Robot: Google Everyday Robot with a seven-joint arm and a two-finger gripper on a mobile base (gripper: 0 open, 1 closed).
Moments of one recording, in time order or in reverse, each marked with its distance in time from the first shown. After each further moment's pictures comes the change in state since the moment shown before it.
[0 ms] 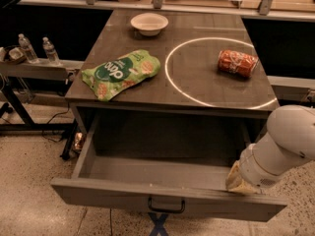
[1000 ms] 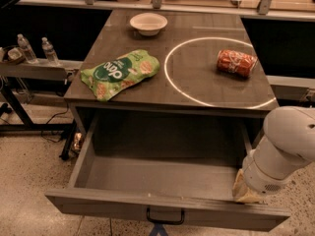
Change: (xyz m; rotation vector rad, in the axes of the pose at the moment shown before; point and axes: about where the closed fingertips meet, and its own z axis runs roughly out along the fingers) arm 0.011 0.024 -0.005 -0.082 0.074 -0.022
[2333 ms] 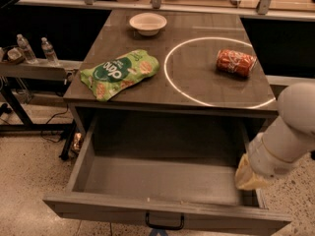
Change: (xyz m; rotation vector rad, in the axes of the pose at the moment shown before) arm -0.012 -0.011 -0.041 0.002 -0.059 -0.036
